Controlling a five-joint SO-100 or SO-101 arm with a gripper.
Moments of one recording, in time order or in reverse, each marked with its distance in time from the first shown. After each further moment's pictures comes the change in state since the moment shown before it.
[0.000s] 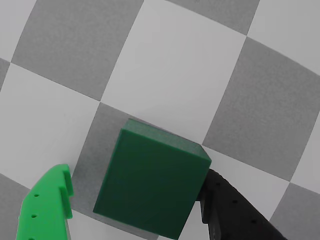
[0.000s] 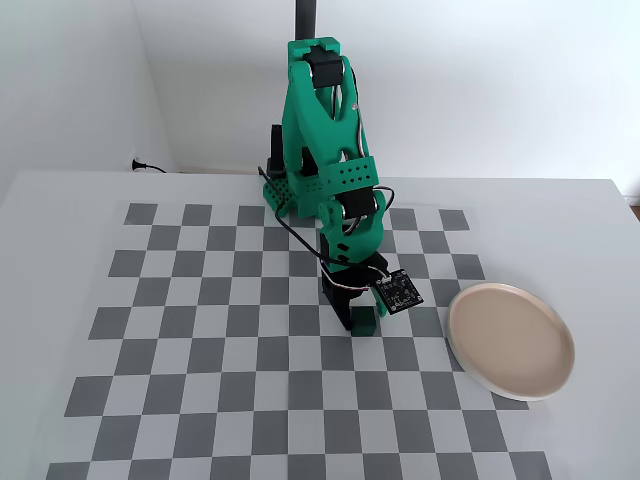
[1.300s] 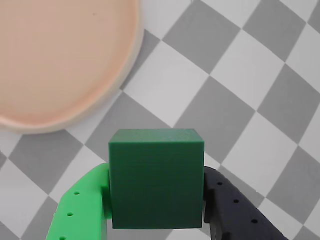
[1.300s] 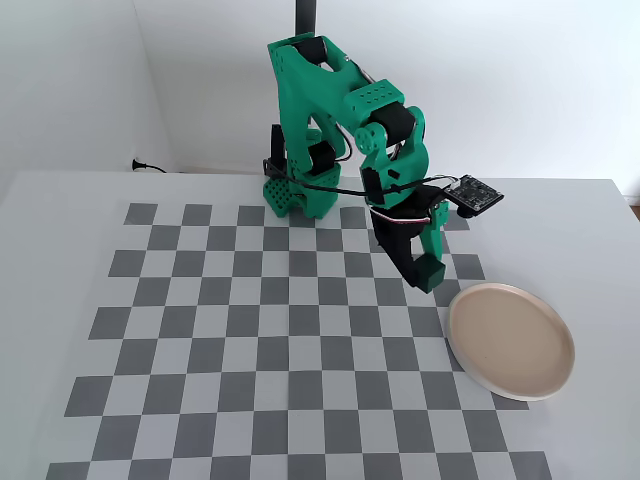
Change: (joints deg) arm -15.6 19.5 -15.5 21.8 2.0
